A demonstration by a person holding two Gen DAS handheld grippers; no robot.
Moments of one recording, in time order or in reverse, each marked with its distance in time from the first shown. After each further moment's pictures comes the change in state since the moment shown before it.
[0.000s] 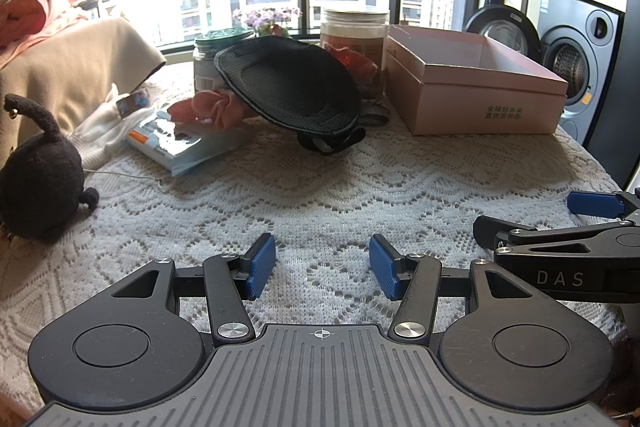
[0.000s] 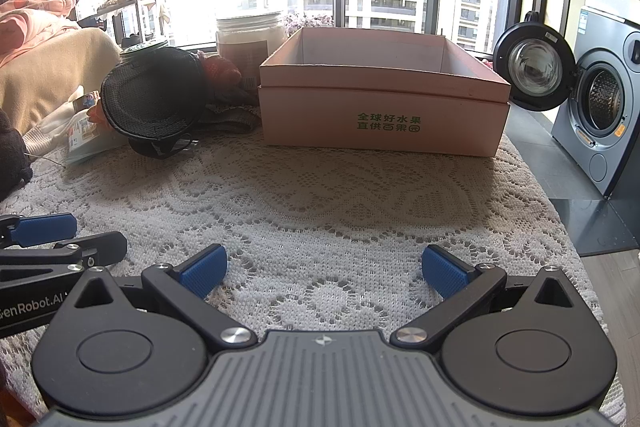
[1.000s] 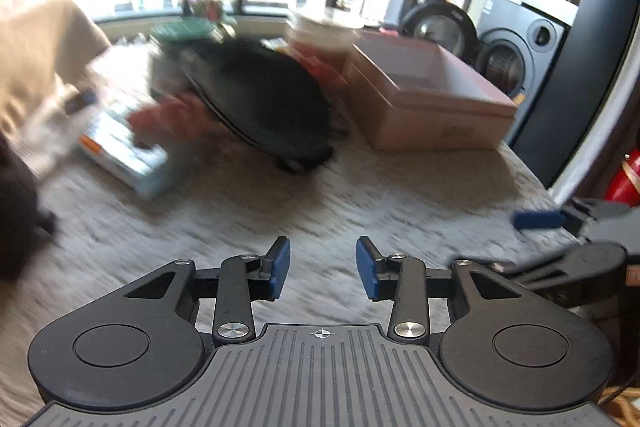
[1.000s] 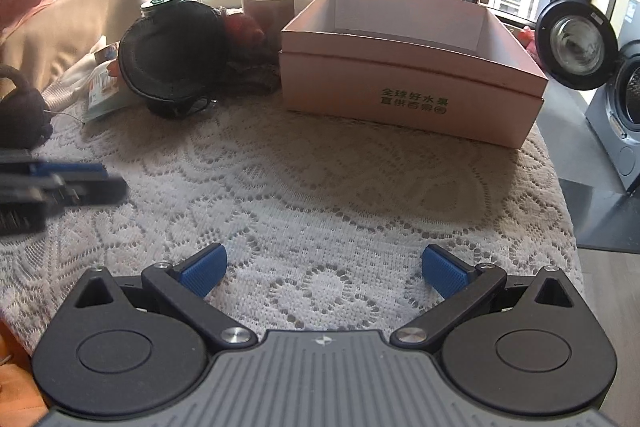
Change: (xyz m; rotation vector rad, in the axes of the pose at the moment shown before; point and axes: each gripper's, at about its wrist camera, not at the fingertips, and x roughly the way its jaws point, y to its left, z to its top) left arm -0.004 0.051 0.032 -0.013 0.050 -0.254; right arm 0.004 -0.006 0.022 -0.088 0.190 0.089
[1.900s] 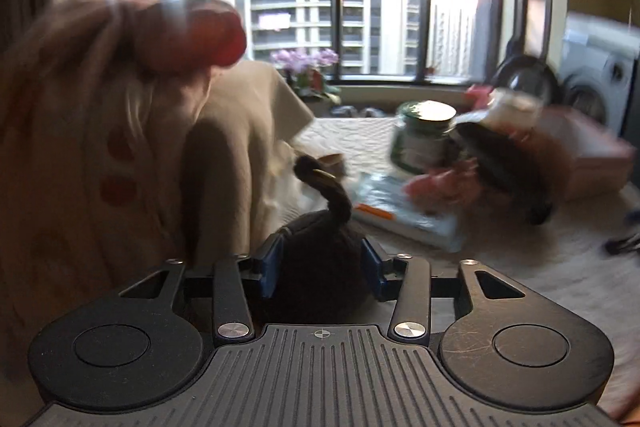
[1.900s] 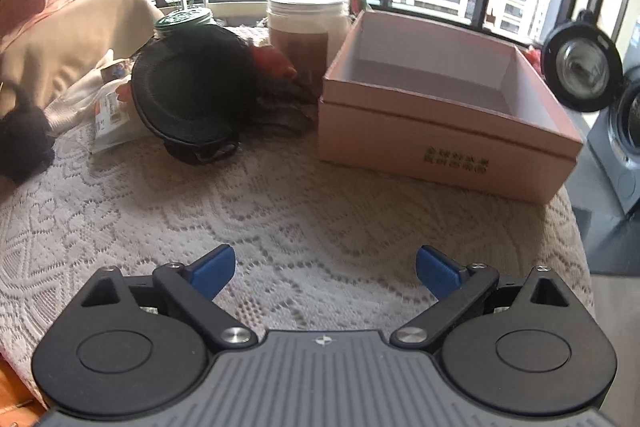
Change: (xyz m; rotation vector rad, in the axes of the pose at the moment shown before) left arm -0.071 0.141 -0.007 0.064 -0.172 0.305; right arm 0.011 0.031 0.039 -0.054 -0.032 -0.015
